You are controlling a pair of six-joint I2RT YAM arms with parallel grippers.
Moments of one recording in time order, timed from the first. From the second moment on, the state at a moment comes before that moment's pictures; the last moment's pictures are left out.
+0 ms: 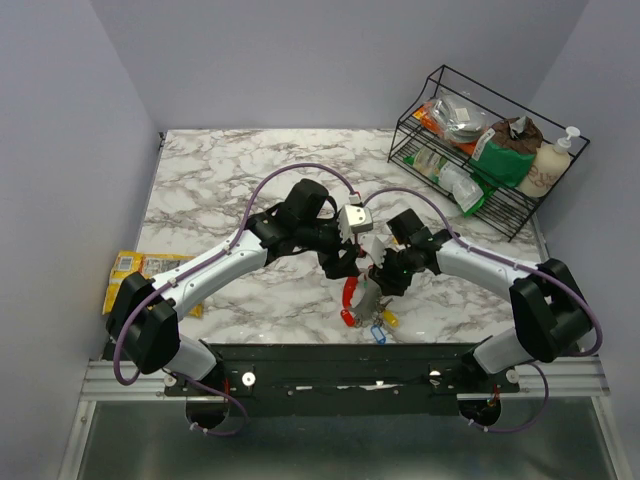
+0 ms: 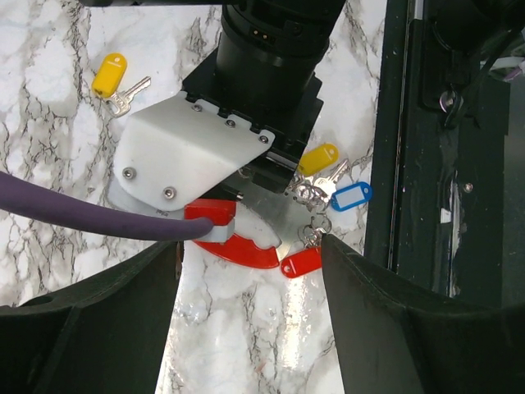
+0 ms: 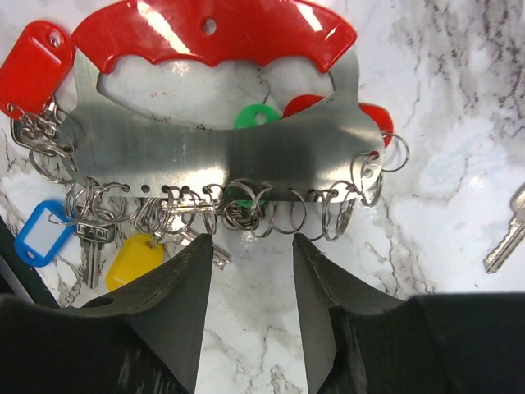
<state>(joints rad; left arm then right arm) -0.76 1.45 1.15 -0.39 0.65 0.29 0.56 1.49 0.83 -0.52 -0.36 -0.64</state>
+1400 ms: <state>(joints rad) -0.76 1.45 1.13 -0.38 0.64 0.29 0.55 1.40 0.92 -0.60 -0.50 -0.60</state>
